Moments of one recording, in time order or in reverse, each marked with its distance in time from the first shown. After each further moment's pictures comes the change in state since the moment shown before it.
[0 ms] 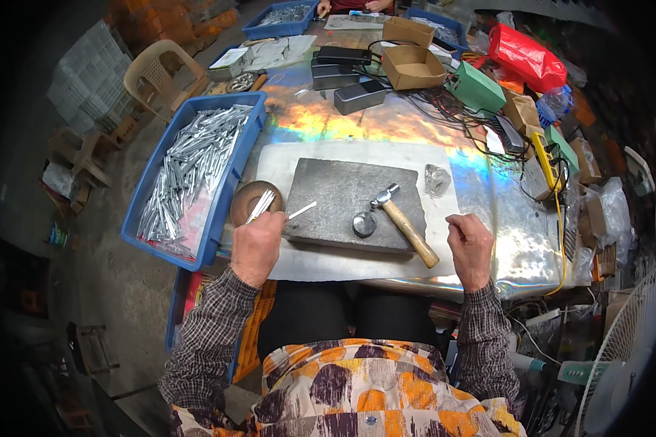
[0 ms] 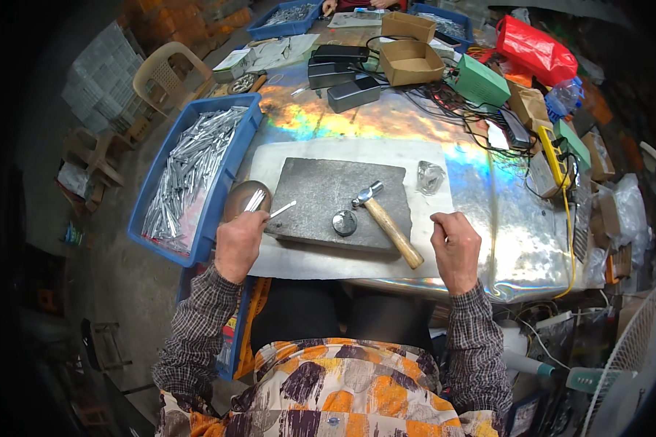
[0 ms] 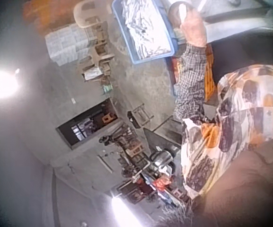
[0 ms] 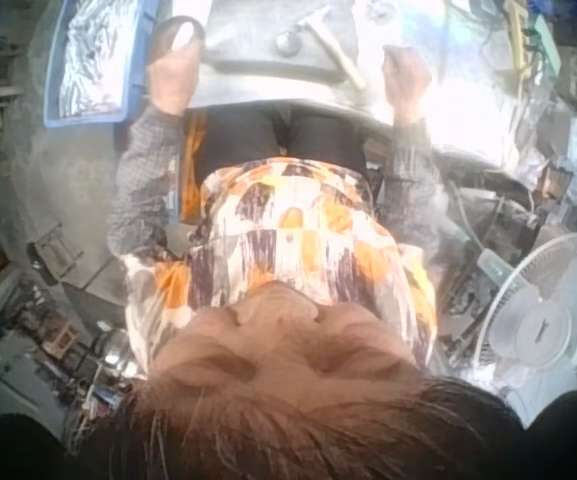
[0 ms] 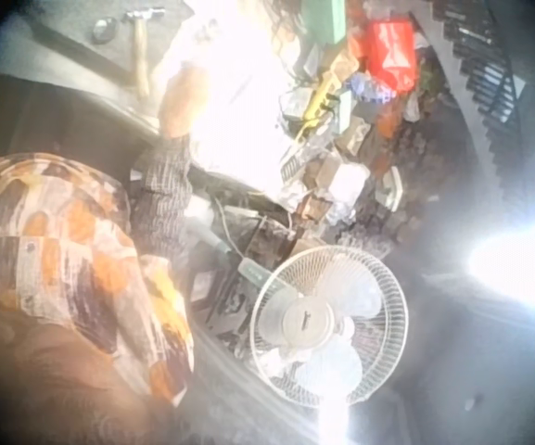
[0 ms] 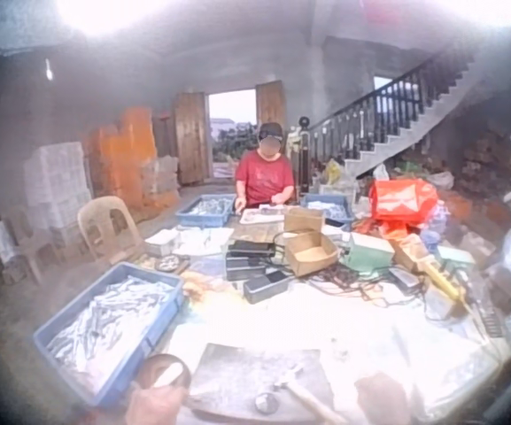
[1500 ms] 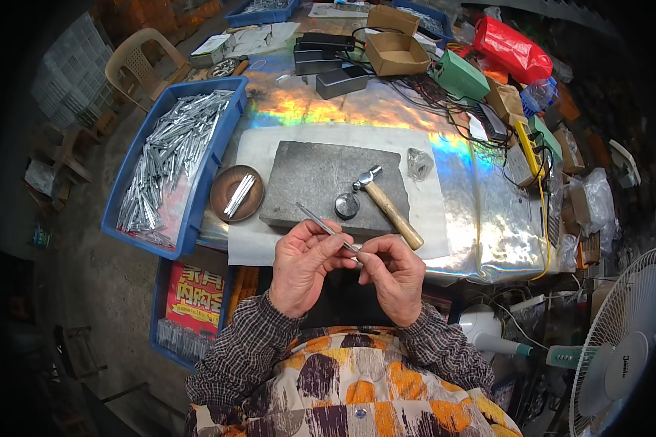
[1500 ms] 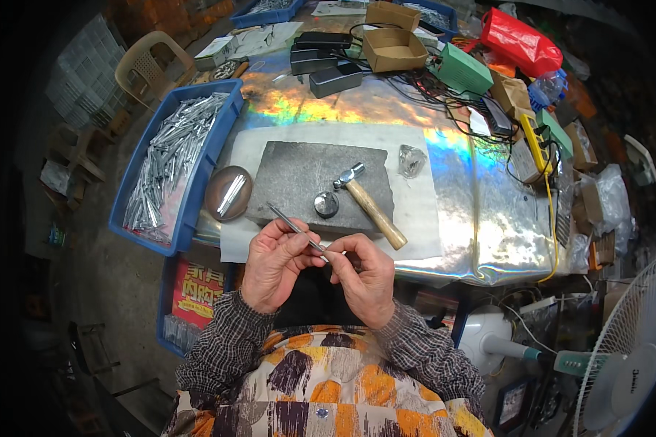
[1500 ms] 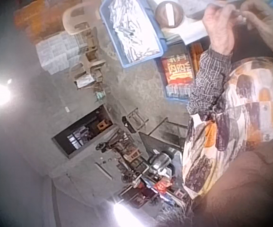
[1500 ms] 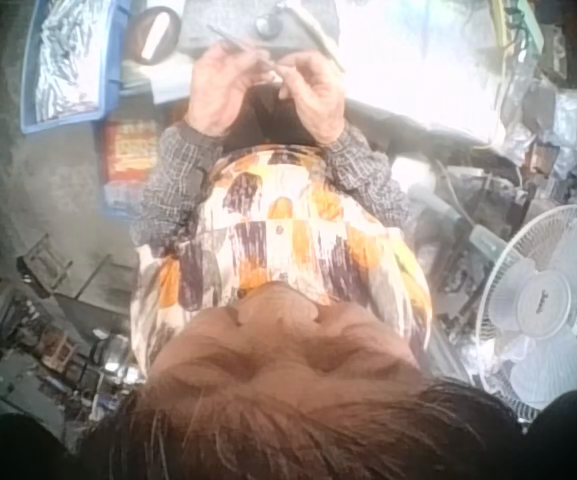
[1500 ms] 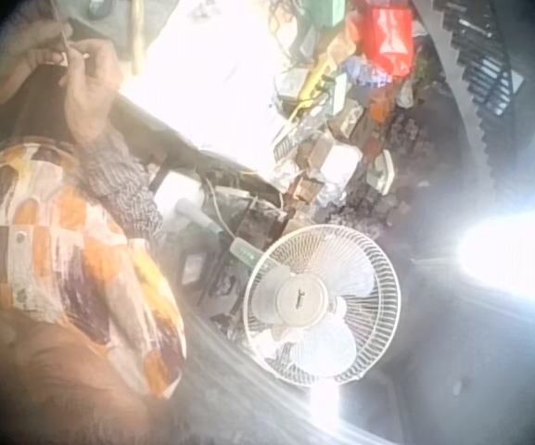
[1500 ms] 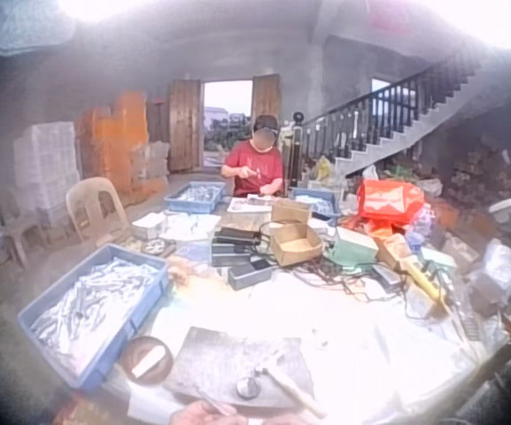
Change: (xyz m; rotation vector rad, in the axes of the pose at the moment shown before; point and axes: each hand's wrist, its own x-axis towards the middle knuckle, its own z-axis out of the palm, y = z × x) left_hand -0.011 0.102 0.001 -2.159 -0.097 -0.665; right_hand -0.038 -0.120 0.014 1.077 -0.204 0.472
